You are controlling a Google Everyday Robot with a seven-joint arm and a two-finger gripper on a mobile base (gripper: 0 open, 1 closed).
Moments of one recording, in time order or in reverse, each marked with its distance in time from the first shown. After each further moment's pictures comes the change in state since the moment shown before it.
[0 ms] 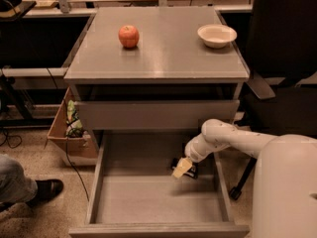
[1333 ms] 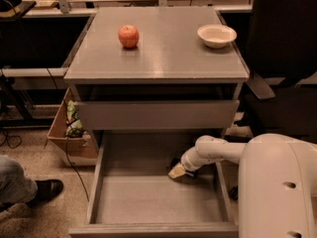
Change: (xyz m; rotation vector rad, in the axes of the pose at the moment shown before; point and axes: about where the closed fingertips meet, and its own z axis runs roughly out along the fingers) arm 0.026 -0.015 0.067 0.103 -0.017 0.155
